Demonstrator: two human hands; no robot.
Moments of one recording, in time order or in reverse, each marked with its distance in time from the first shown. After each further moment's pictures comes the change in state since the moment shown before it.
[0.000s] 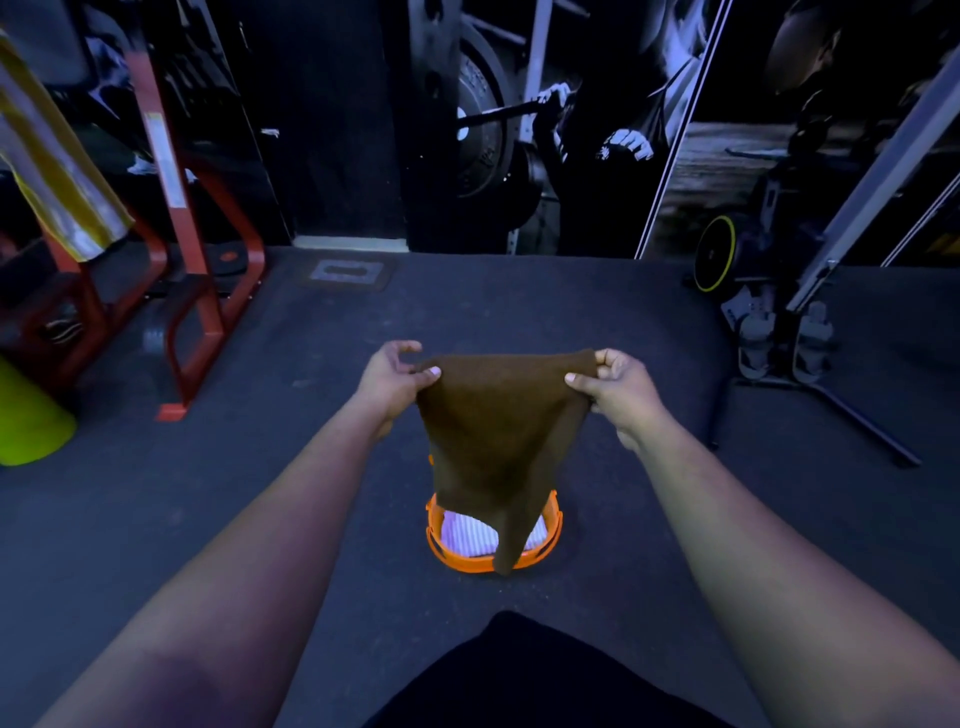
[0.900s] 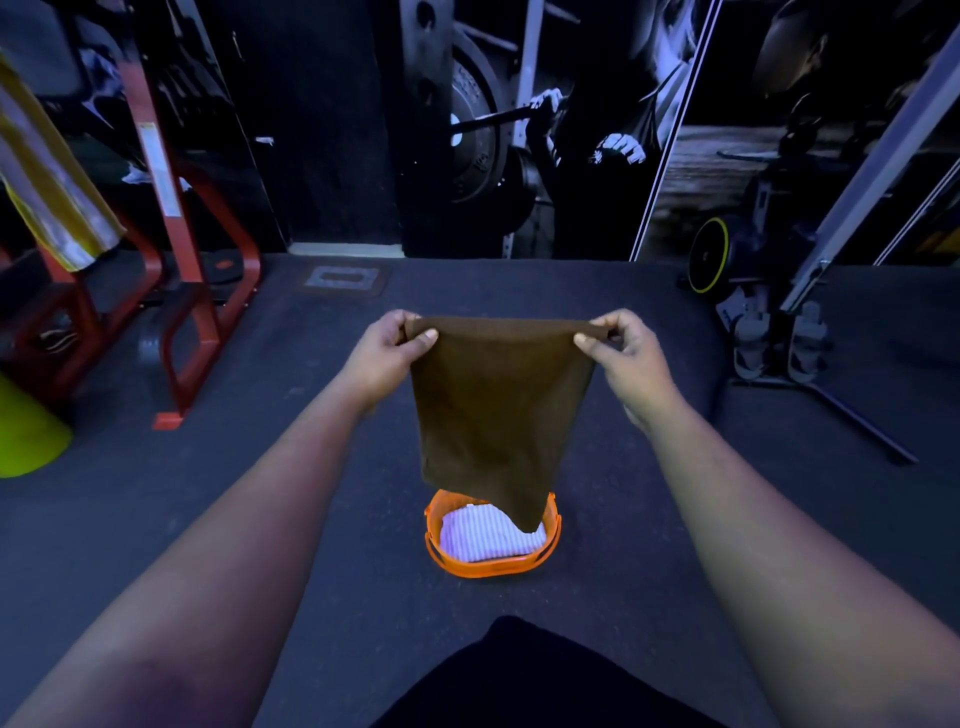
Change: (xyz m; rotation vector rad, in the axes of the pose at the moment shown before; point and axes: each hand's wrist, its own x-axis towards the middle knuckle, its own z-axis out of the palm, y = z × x) left_hand -0.006 0.045 -0.015 0.090 -0.093 0.273; right_hand 0.019 -0.019 -0.015 -0.166 0.046 -0.377
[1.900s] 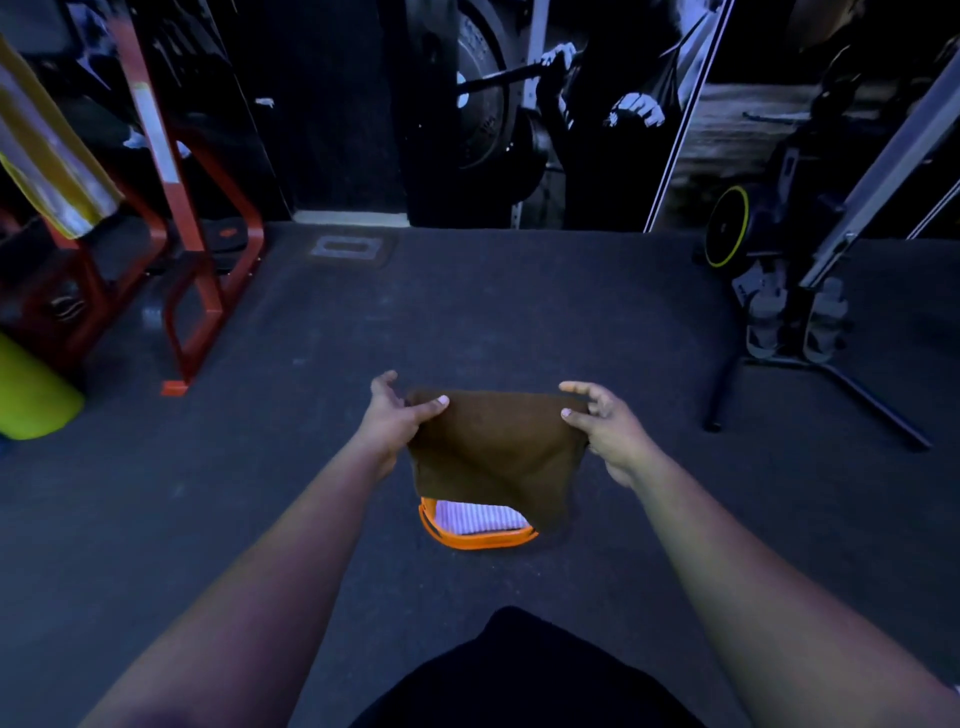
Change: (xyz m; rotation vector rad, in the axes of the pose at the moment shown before) left_hand -0.037 -0.080 0.084 -0.307 0.123 -0.409; right_hand -0.044 0.096 -0.021 0.086 -0.206 0.490
